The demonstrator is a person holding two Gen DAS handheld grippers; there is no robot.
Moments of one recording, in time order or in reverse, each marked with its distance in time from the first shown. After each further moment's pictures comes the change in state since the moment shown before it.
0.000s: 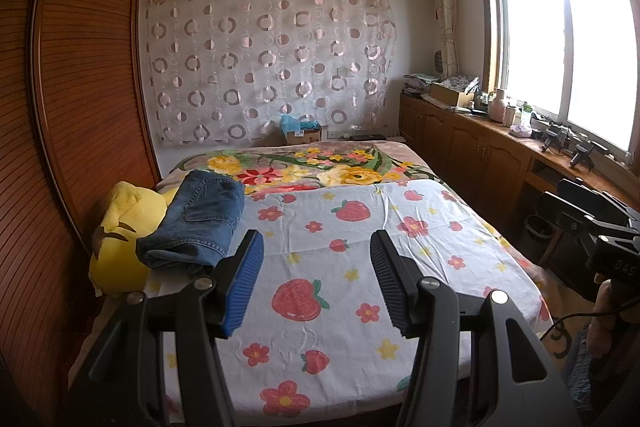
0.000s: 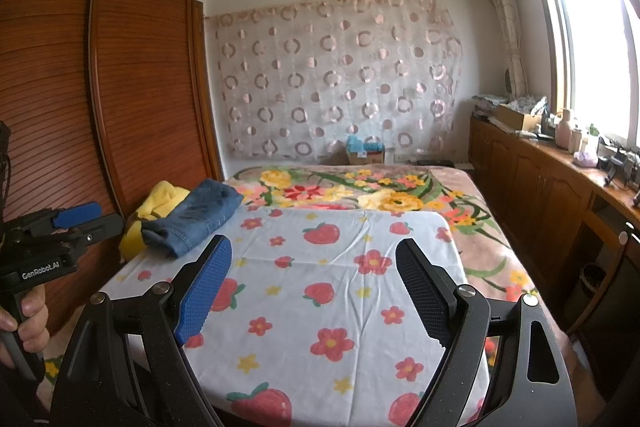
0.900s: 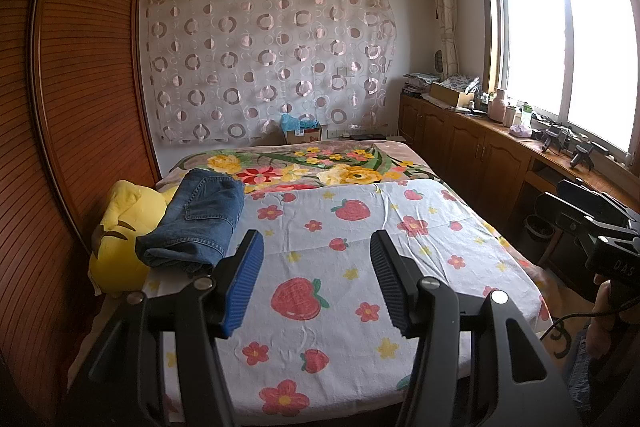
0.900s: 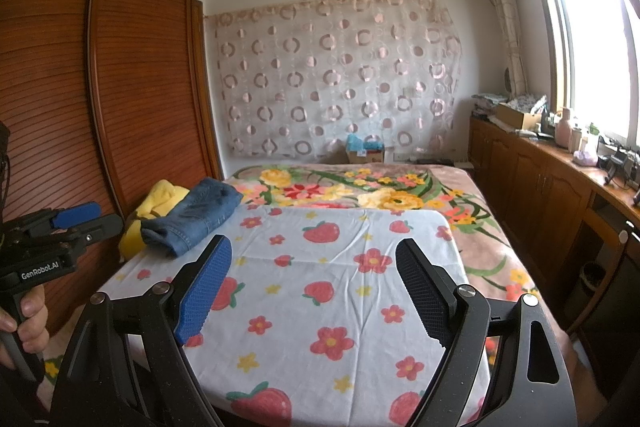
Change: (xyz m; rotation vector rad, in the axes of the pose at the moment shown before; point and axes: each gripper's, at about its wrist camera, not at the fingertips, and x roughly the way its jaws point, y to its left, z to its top) left arm 0.000 0.000 0.000 0.001 0.001 0.000; right arm 0.000 0.000 -0.002 0.000 0.001 0.001
